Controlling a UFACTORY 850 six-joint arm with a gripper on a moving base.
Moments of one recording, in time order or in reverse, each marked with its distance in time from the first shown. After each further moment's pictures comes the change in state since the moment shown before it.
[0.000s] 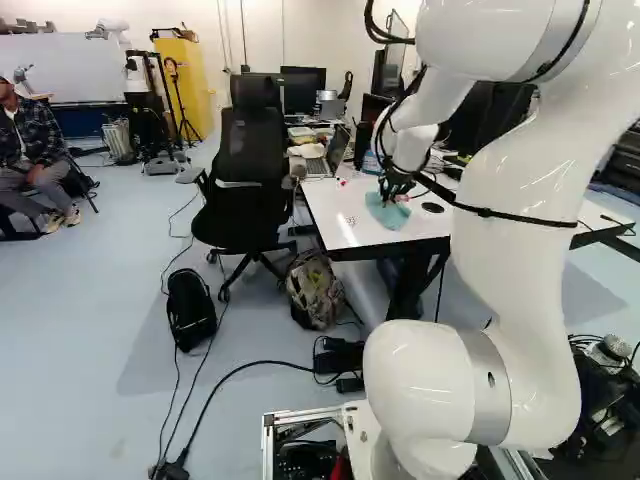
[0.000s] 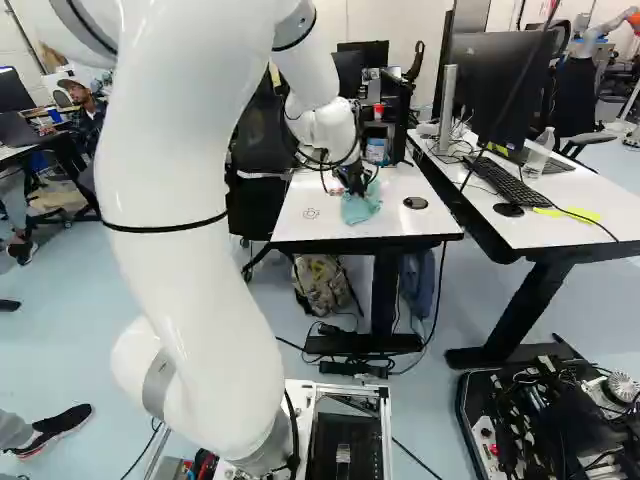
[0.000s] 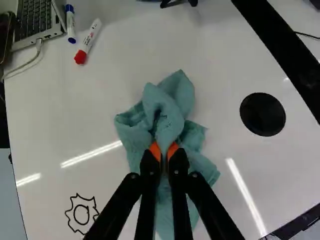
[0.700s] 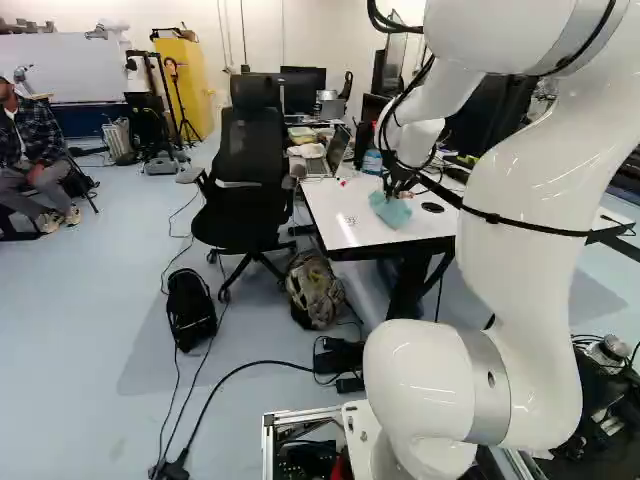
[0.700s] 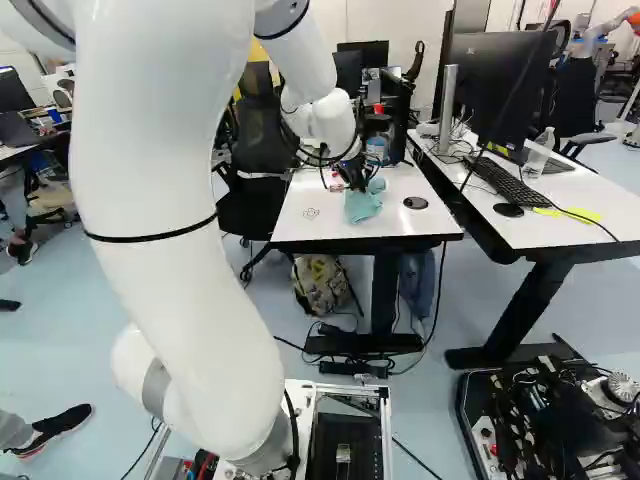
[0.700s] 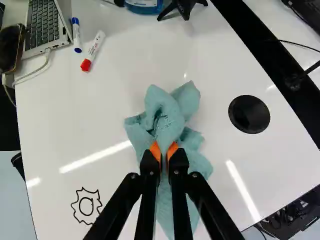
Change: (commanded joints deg) arm -0.1 3.3 2.0 0.0 0.0 0.0
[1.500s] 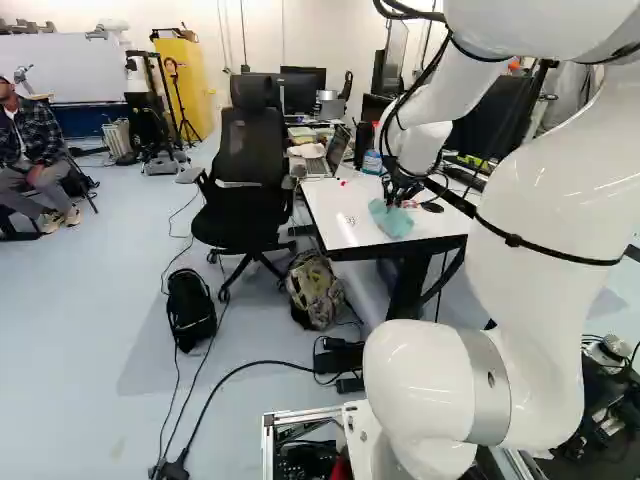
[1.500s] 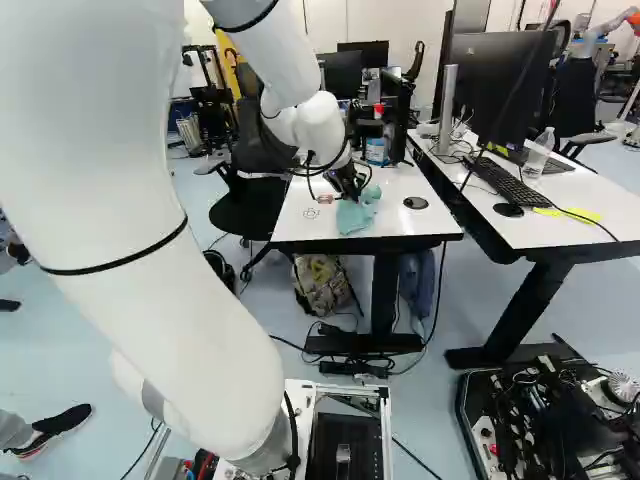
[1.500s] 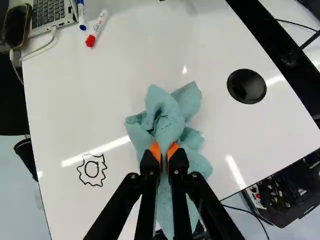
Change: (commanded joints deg) arm 0.5 9.2 10.3 0.0 0.0 0.0
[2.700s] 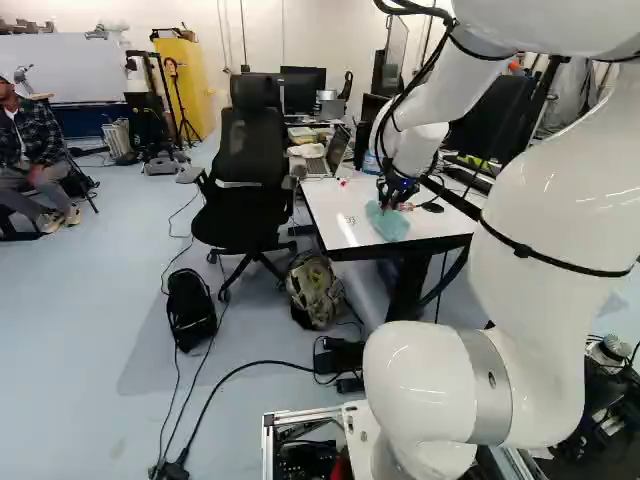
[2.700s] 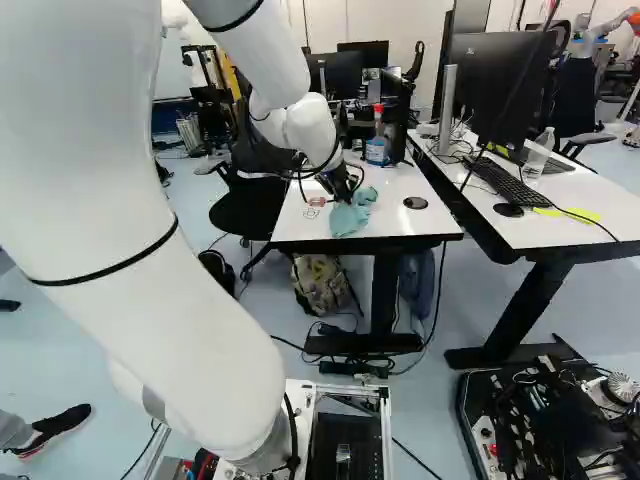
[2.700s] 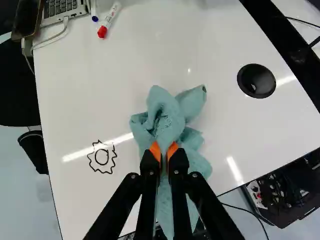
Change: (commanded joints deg) arm 2.3 1.4 1.5 0.0 0.0 0.0
